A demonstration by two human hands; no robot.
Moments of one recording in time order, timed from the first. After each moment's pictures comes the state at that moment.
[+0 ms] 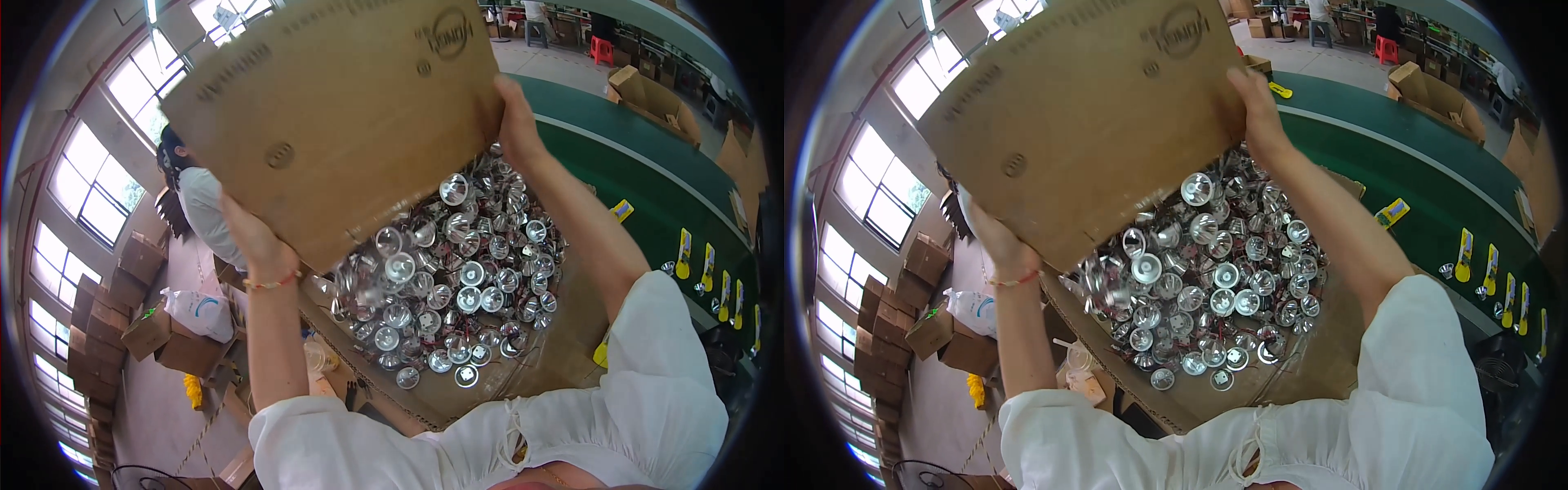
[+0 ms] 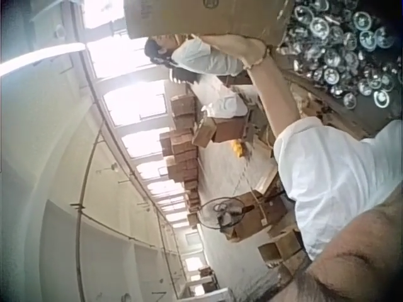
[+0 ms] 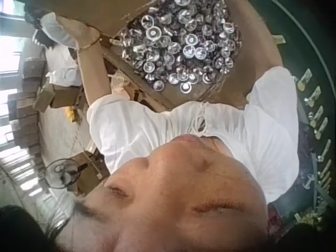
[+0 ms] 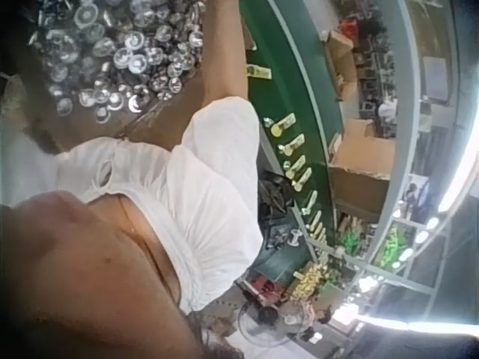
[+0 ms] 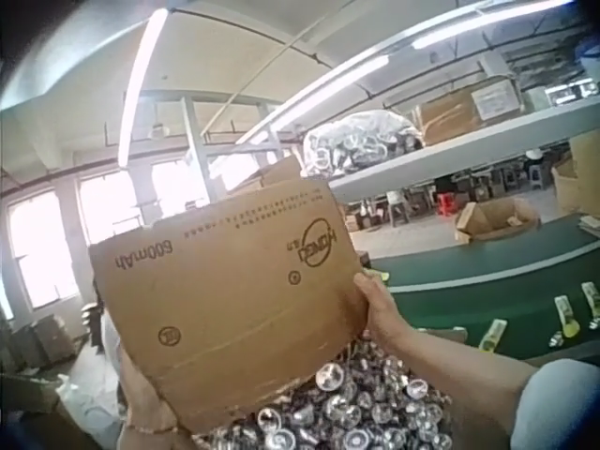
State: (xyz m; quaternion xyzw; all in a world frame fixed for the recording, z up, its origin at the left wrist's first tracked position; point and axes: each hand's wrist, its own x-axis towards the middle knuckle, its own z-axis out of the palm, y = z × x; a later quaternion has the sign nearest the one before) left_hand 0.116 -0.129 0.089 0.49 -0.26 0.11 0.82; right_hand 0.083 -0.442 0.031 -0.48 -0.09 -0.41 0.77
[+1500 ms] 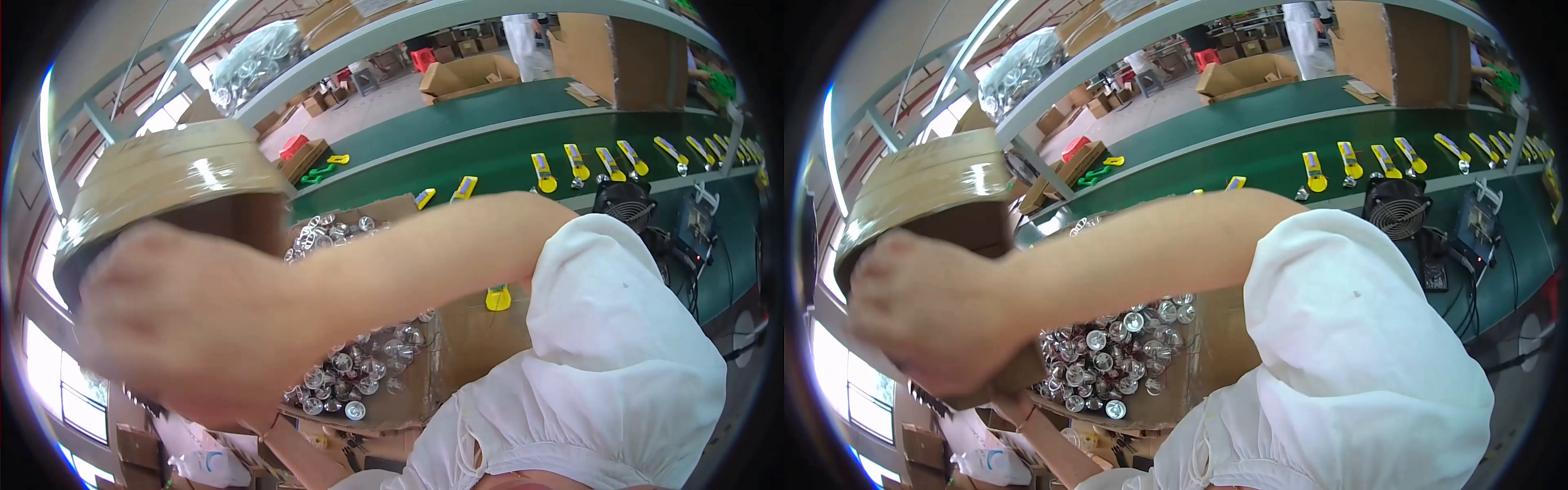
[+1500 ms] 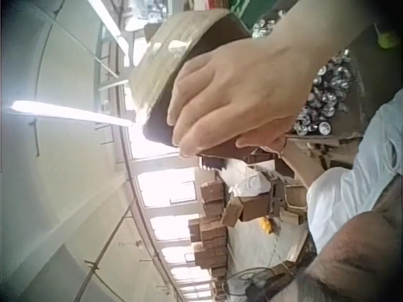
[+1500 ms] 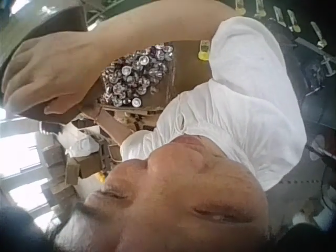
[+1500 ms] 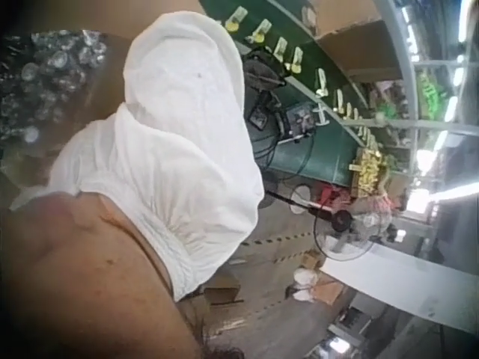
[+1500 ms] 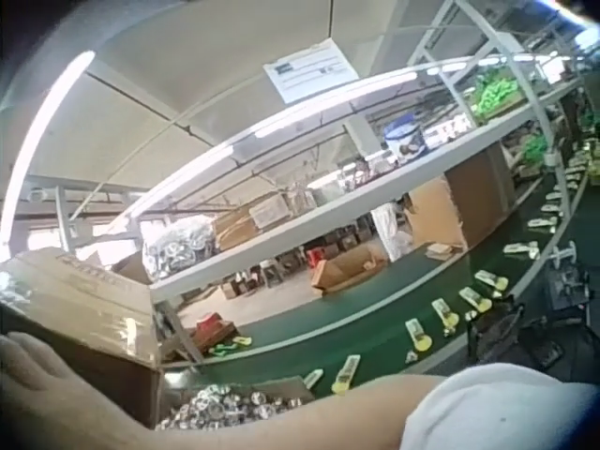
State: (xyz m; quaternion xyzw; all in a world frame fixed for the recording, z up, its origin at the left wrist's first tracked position) left_hand 0.083 -0.050 -0.046 0.41 -0.15 0.14 0.89; right_hand -0.152 -0.273 0.184 -0.56 -0.41 -0.71 0.14
